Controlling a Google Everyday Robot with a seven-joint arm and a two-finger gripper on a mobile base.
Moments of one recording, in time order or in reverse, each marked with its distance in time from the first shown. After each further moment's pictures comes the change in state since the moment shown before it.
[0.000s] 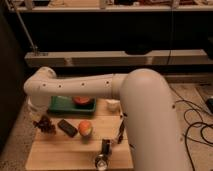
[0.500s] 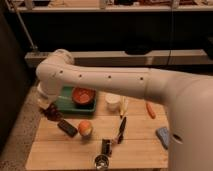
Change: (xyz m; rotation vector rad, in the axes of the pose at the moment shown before) arm -0.036 0.019 -0.116 -0.097 0.116 -0.010
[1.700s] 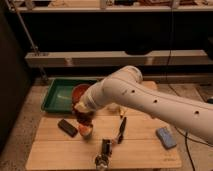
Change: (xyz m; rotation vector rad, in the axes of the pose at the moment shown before) arm -0.113 0.006 -0.094 -0.087 0.208 0.099
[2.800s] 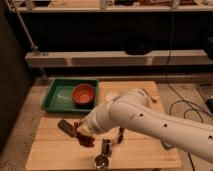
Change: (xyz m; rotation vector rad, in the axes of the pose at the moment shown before) arm -0.068 -0.061 0.009 0.101 -0.030 0.031
